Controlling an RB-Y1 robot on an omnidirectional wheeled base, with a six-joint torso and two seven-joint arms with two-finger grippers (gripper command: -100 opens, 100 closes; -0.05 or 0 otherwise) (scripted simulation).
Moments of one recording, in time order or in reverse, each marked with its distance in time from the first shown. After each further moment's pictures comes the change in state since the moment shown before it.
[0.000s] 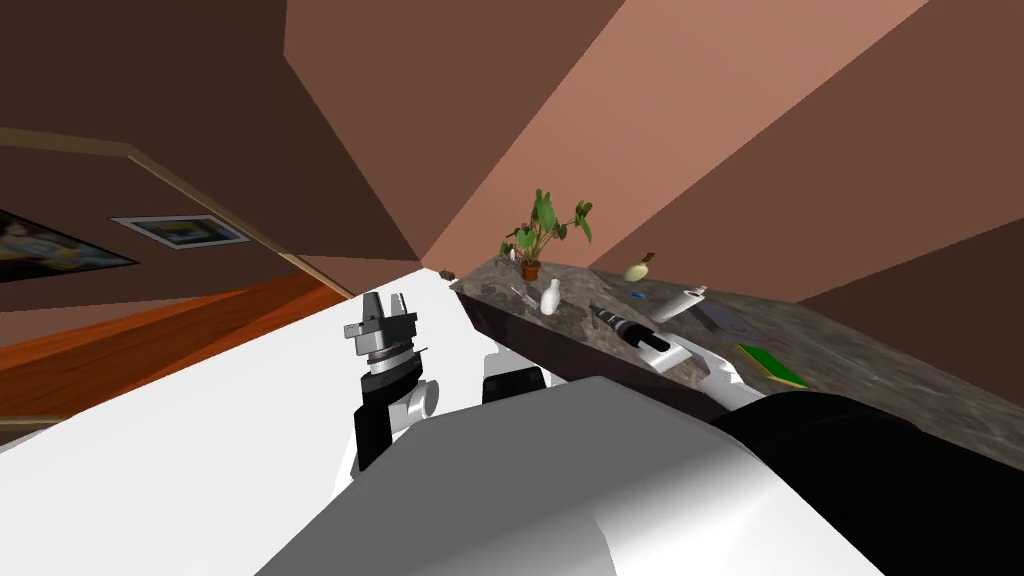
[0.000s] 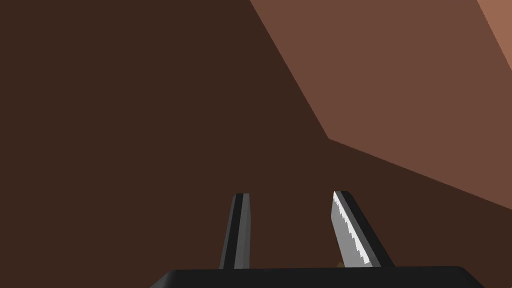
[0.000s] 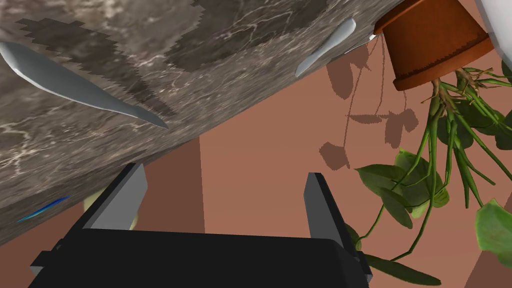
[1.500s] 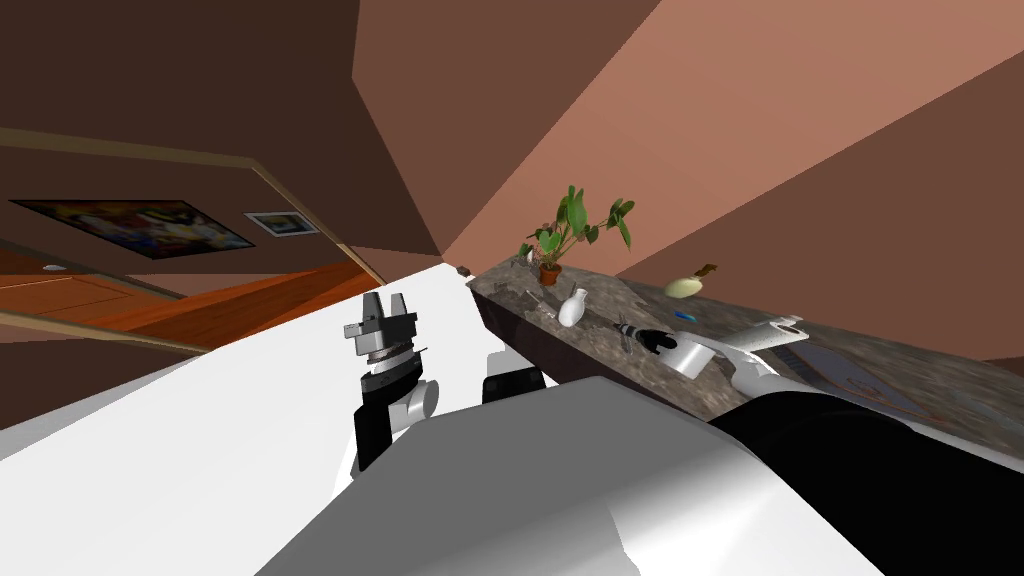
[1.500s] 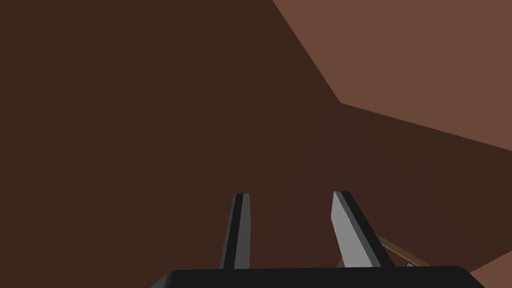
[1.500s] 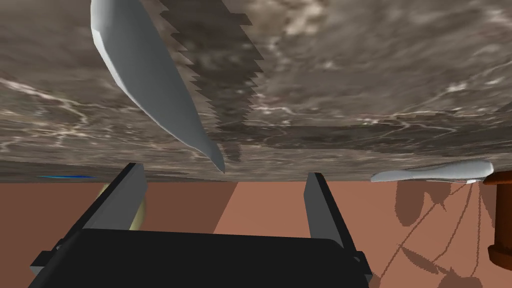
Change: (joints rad) left arm 0.000 0.000 0.000 0.000 0.000 0.000 0.000; right arm 0.064 -0.268 0.118 0.111 -0.052 0.350 0.018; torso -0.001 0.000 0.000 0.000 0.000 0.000
